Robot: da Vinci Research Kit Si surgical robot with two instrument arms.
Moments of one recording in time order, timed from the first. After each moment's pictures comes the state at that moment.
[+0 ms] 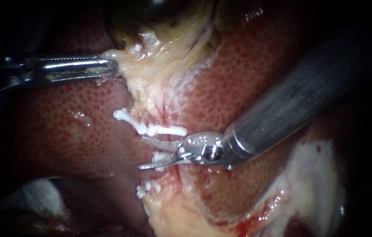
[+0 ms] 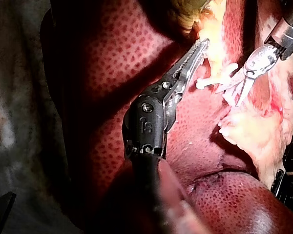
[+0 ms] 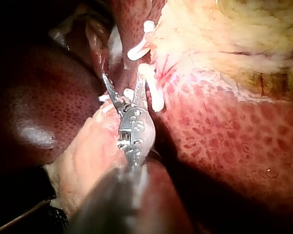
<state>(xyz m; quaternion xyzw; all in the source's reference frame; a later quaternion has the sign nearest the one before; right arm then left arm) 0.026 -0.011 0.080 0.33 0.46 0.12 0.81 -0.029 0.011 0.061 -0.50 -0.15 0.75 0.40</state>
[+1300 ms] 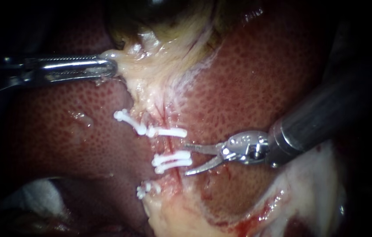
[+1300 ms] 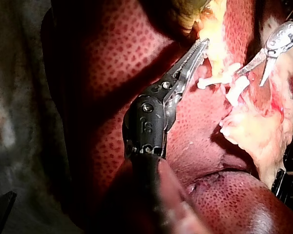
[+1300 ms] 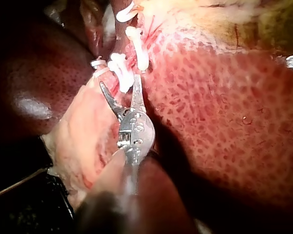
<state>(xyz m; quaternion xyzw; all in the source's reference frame) 0.018 -0.009 0.080 0.35 0.41 0.11 0.83 -0.029 0.011 0.061 -0.50 -0.15 0.75 0.40</state>
